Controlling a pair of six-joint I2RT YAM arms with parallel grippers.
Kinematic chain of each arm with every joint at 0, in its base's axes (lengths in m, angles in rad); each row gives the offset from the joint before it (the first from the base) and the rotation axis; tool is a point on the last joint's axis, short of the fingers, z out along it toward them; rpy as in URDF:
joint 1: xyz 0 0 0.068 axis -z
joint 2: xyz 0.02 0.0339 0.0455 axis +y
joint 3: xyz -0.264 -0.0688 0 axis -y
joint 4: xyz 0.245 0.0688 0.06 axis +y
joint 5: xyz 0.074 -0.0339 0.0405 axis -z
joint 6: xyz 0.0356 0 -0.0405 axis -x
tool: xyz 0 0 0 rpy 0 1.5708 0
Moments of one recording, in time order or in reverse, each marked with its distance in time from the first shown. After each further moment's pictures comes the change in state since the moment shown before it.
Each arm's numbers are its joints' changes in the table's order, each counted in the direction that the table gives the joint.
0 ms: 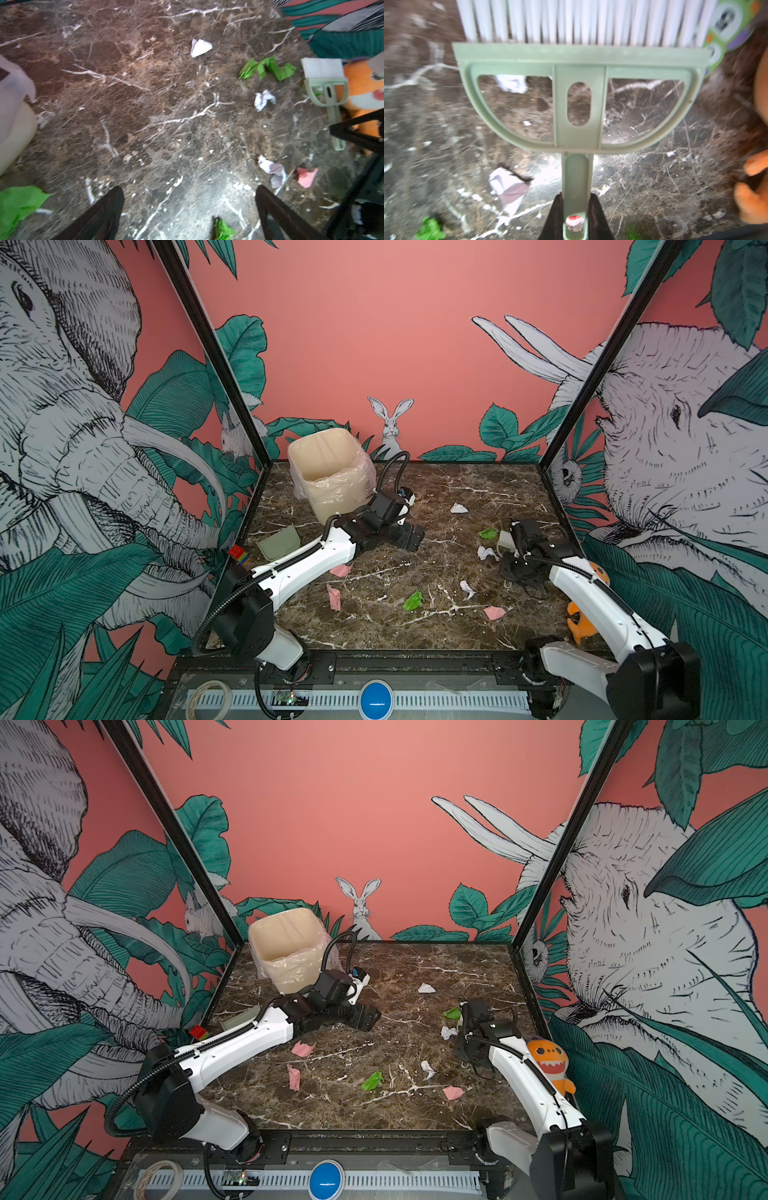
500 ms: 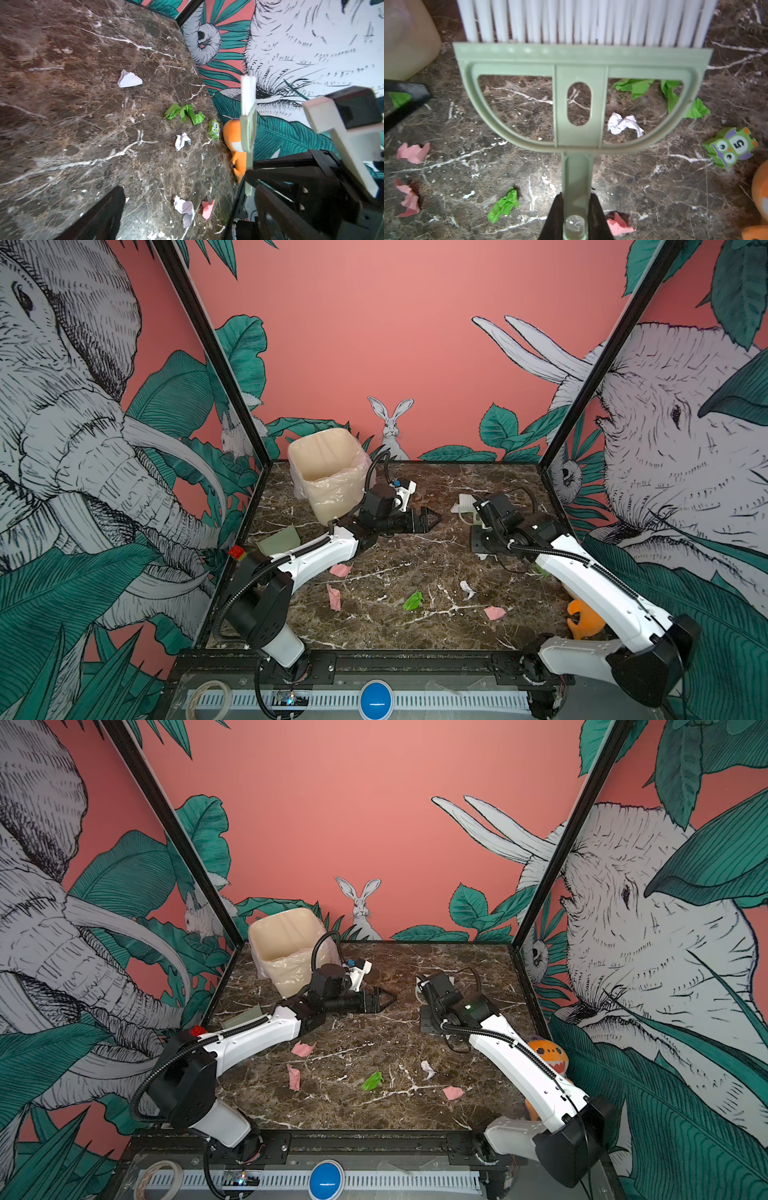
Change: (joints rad) left arm -0.083 0.082 -0.104 -0.513 0.403 0.390; right arm -0.354 0.155 0.385 0.012 0.090 0.007
